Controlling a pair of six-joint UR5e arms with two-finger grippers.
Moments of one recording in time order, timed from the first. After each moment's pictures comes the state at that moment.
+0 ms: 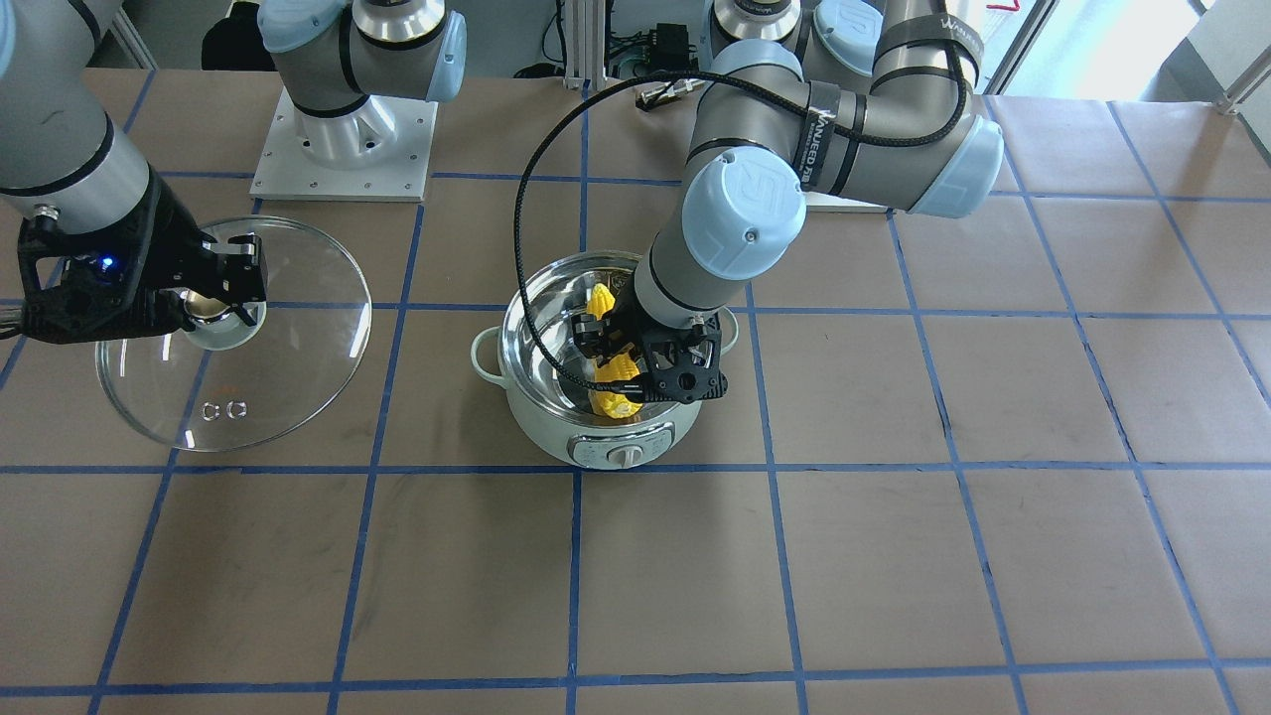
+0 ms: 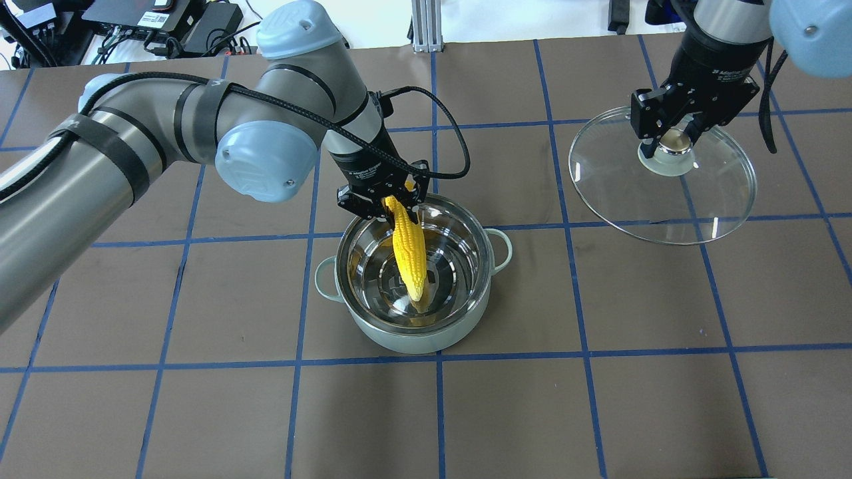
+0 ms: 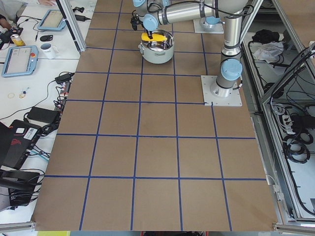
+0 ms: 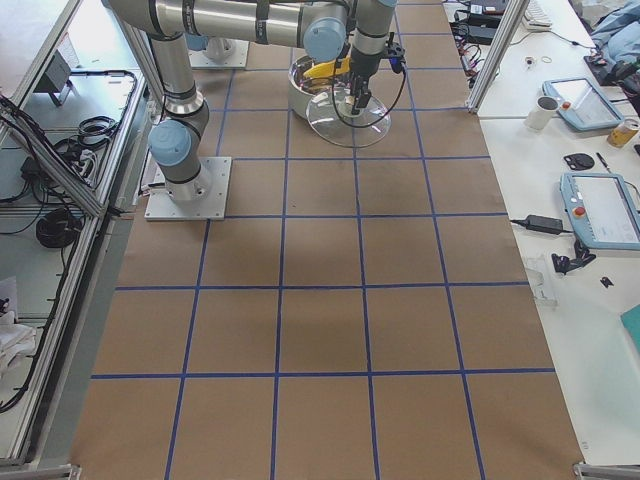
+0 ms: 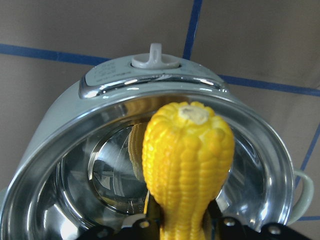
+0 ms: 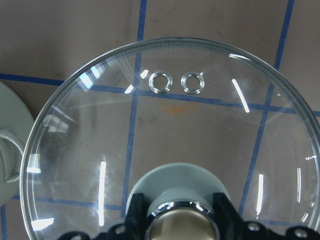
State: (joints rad) left arm -1.81 -1.86 -1.64 -1.33 1.29 -0.39; right arm 1.45 -1.46 1.52 -1.54 -1.60 -0.25
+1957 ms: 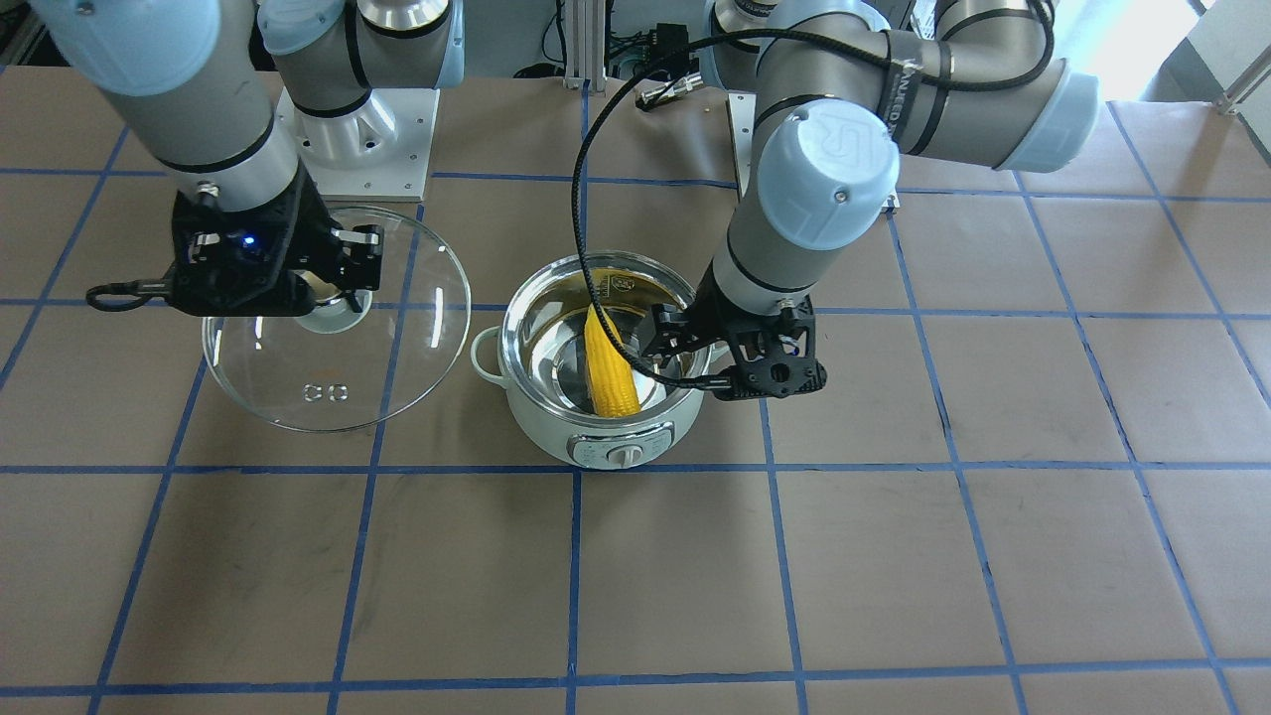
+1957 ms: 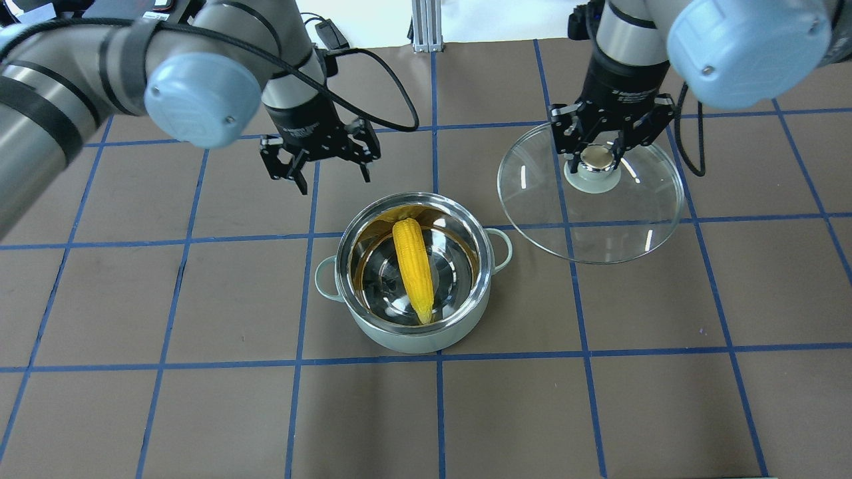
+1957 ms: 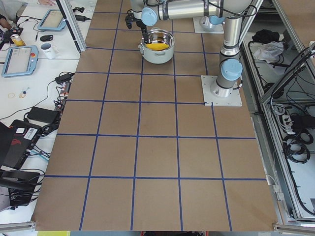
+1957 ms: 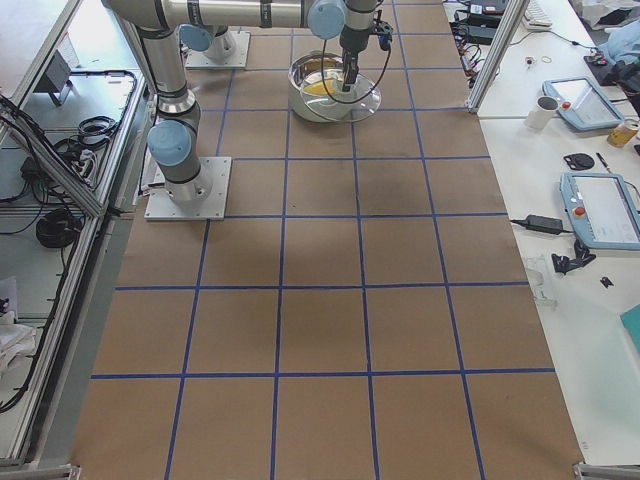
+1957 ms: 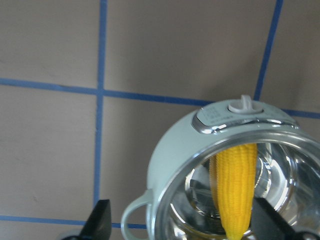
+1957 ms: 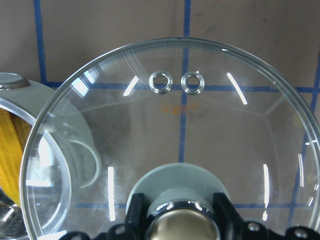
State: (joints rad) left arm -1.72 -1.82 -1.53 -1.49 1.47 -0.29; right arm 1.64 -1.46 1.53 -1.54 -1.59 0.04
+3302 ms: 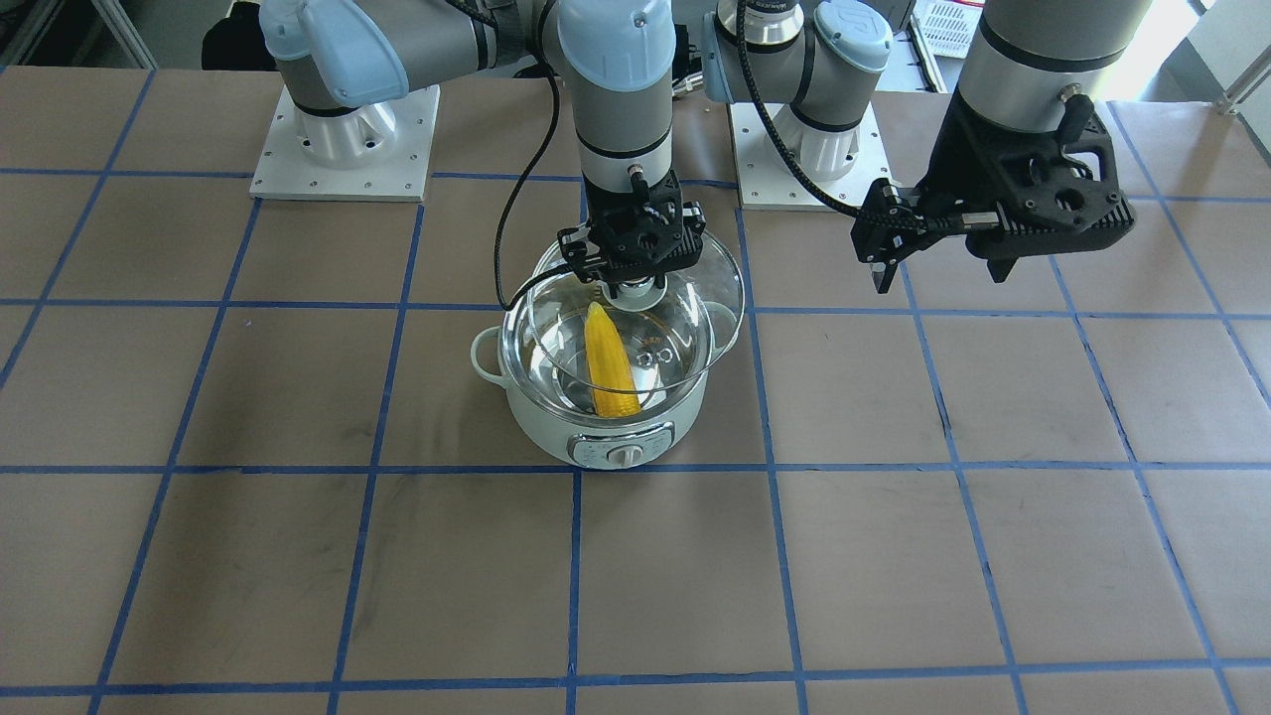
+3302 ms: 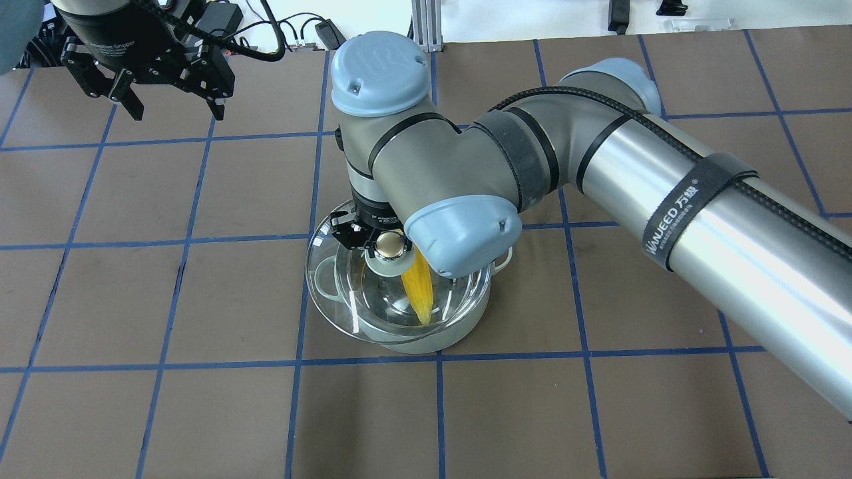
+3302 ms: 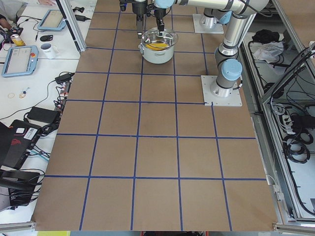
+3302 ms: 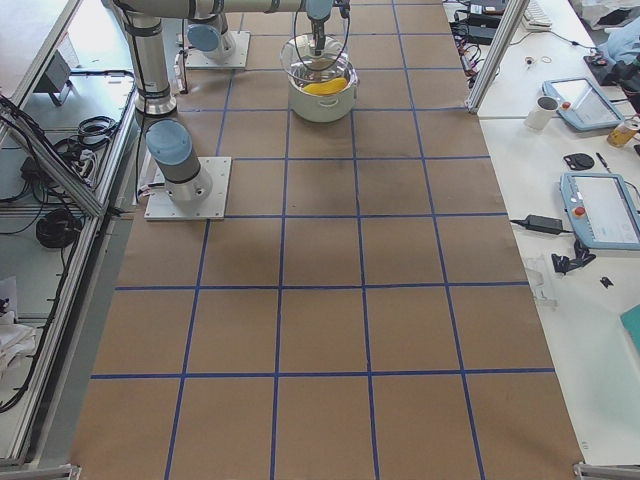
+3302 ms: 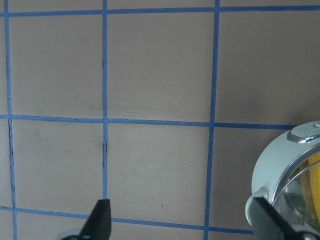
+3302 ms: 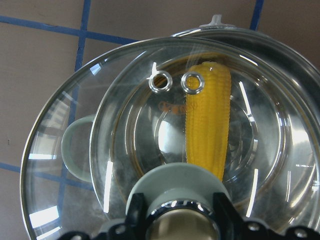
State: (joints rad) left arm -1.55 -1.65 -1.40 -1.62 1.70 -0.02; right arm 2.08 -1.34 1.60 -1.87 -1.46 0.31
